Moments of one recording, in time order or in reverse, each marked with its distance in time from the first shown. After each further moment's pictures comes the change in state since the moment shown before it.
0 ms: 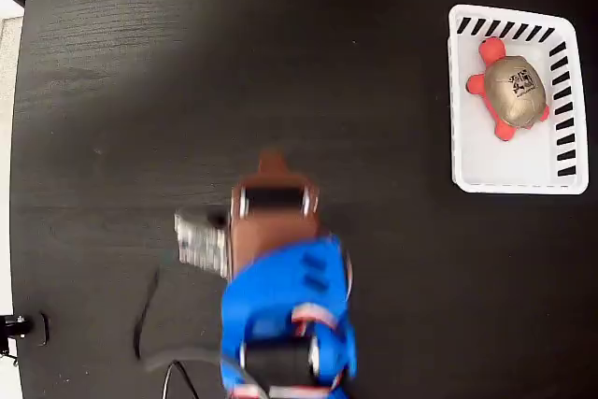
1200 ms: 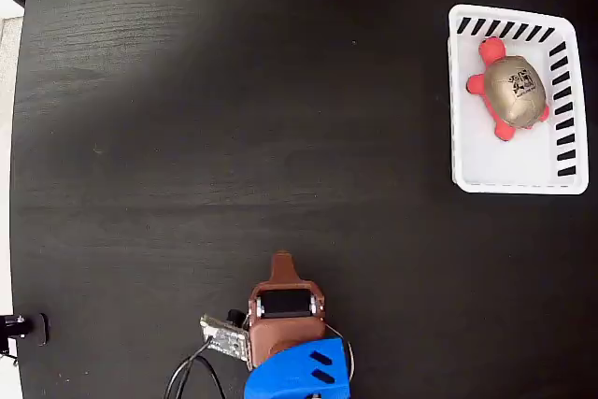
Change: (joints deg) arm -0.5 44.6 30.0 17.2 -1.7
